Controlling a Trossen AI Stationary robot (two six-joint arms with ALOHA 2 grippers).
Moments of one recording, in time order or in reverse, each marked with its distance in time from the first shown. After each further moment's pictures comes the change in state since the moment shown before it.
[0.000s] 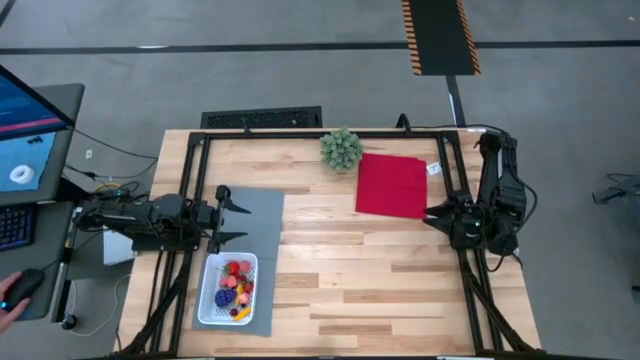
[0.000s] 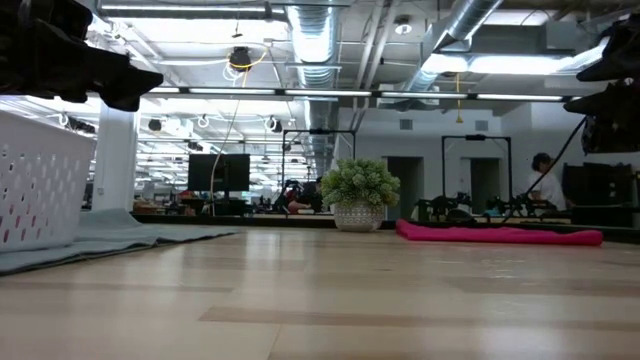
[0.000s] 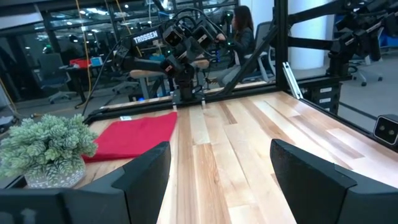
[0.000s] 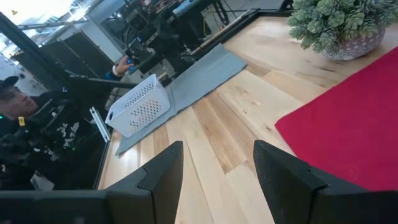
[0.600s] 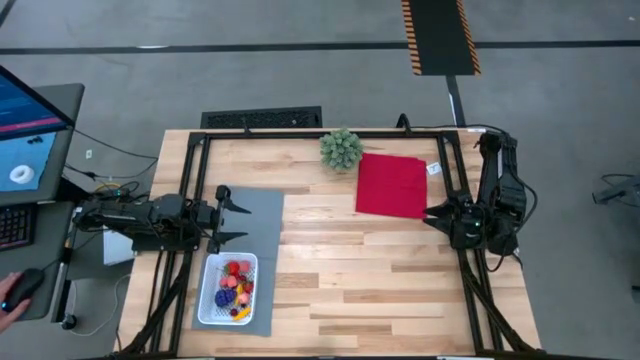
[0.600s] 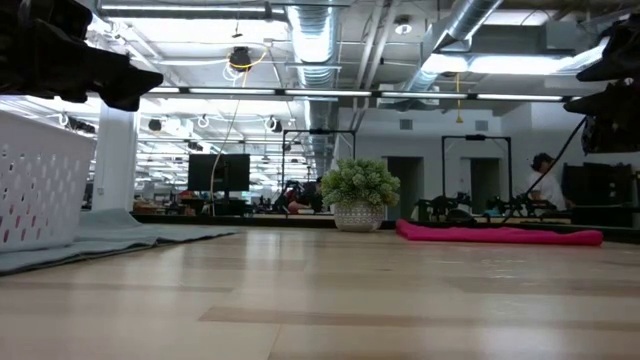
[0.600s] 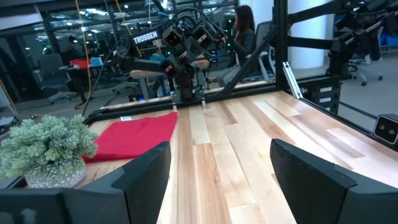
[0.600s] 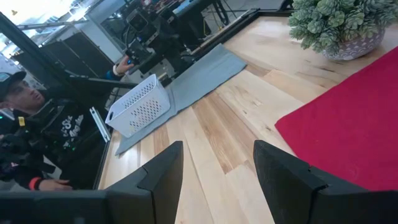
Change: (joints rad) left arm 0.000 0.000 0.000 0.000 0.000 0.005; right arm 0.000 0.000 0.000 0.000 0.000 0.000
